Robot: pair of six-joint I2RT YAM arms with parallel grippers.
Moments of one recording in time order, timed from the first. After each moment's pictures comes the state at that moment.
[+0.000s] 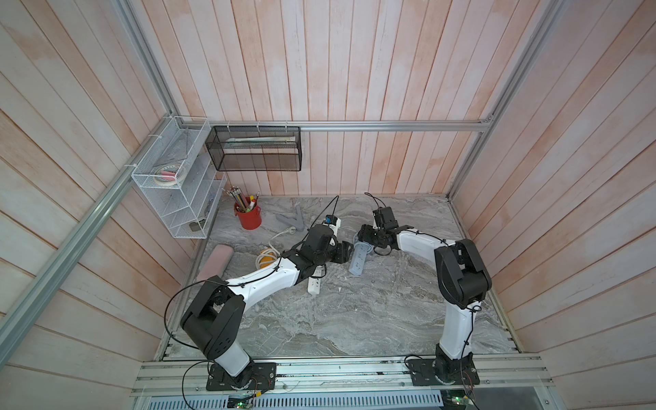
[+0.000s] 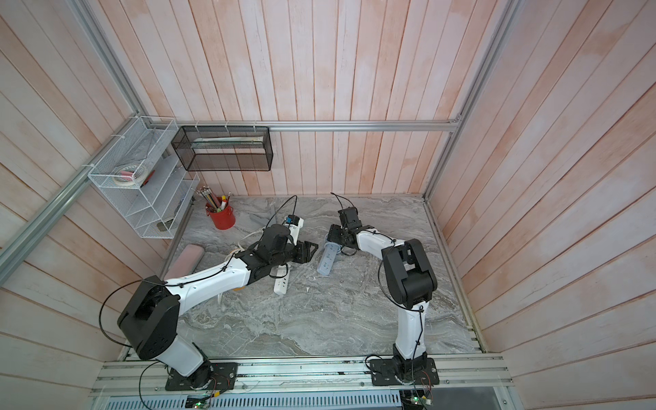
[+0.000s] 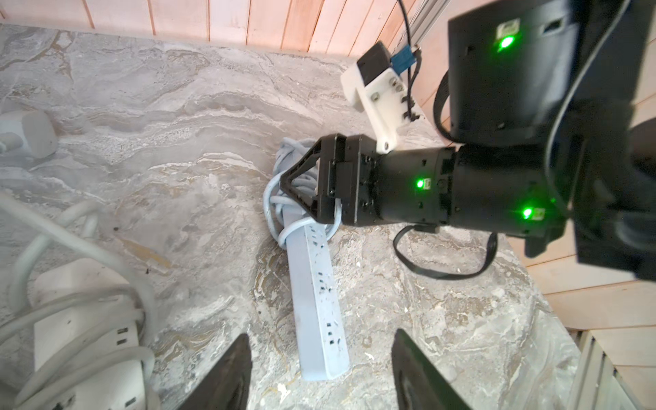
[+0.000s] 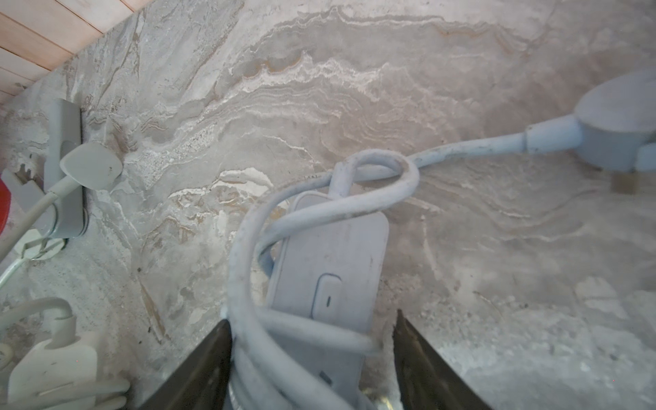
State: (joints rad) left arm -0.70 1.62 1.07 -0.01 0.09 -0.43; right arm 0.40 1.98 1.32 -0.22 -0.05 0.58
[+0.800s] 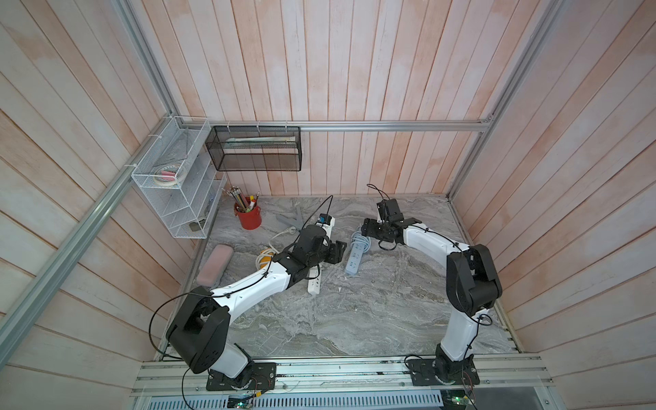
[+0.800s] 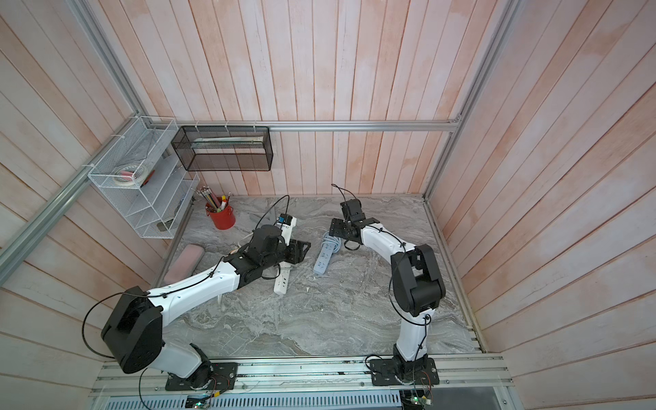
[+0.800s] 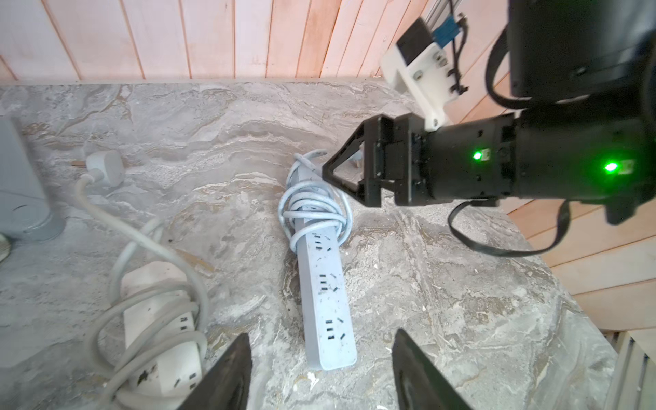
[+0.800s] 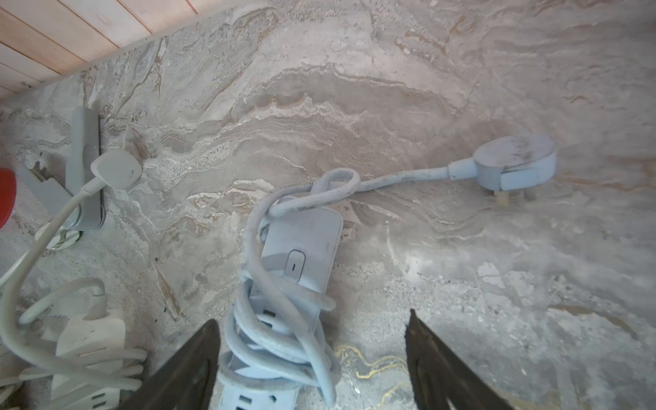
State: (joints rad) left arm -0.67 1.48 0.99 -0.02 0.02 -0.34; right arm 0.39 1.86 1.36 -0.36 0.03 0.50
